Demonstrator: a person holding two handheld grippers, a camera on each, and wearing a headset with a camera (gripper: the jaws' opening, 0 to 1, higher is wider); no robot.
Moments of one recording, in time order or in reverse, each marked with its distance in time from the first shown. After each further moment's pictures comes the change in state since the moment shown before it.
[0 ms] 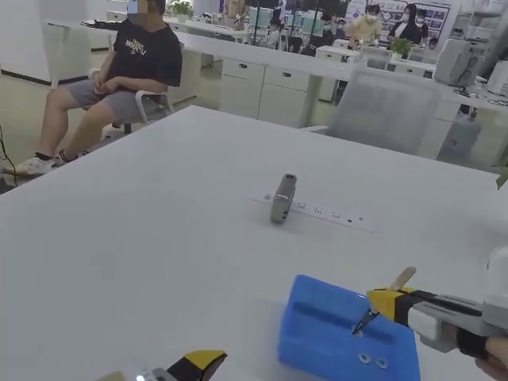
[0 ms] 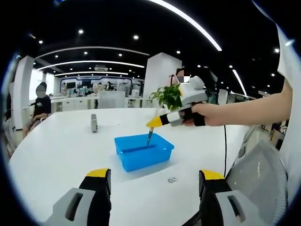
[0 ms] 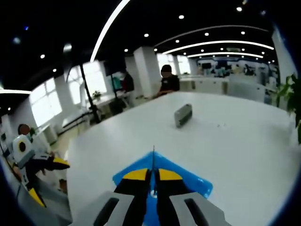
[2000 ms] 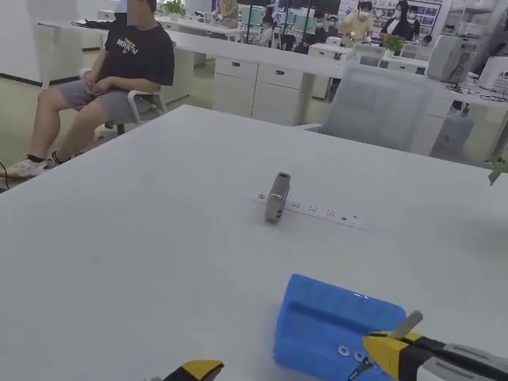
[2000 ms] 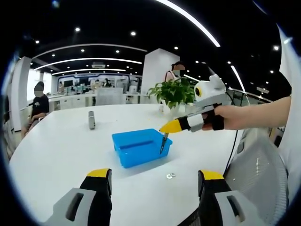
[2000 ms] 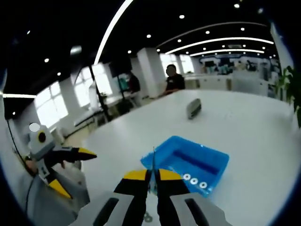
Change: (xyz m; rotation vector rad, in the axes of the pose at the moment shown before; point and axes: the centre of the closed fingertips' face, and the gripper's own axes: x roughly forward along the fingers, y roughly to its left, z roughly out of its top) left arm 0.001 -0.003 -0.008 0.014 0.040 -0.018; right arm -0.044 0.055 -0.040 0.044 -0.004 0.063
